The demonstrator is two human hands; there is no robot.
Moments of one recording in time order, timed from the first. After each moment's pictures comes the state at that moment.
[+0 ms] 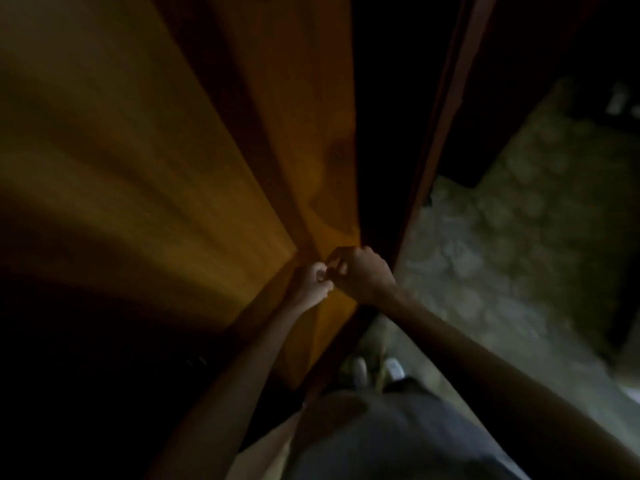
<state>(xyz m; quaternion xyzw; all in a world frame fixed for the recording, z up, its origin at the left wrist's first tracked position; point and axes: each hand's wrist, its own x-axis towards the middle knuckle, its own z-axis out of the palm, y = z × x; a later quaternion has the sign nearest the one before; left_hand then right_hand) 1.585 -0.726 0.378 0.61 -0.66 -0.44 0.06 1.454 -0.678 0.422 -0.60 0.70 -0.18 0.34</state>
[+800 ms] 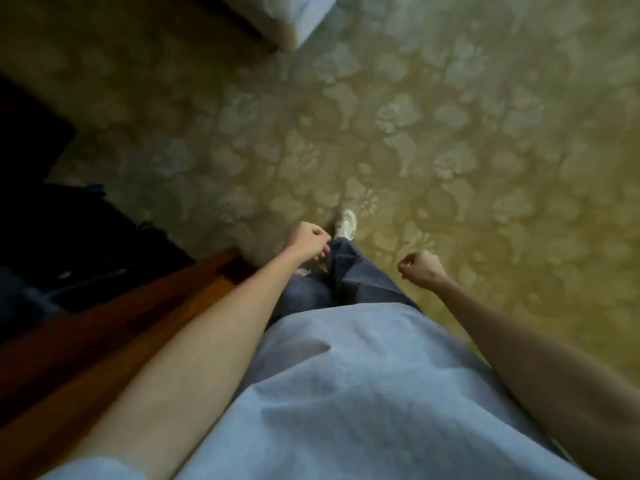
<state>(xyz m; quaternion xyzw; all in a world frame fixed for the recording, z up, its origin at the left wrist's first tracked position) 1.372 -0.439 0.171 0.10 -0.78 -0.31 -0.53 1.526 -0.217 0.158 0.37 0.77 -0.29 0.43</state>
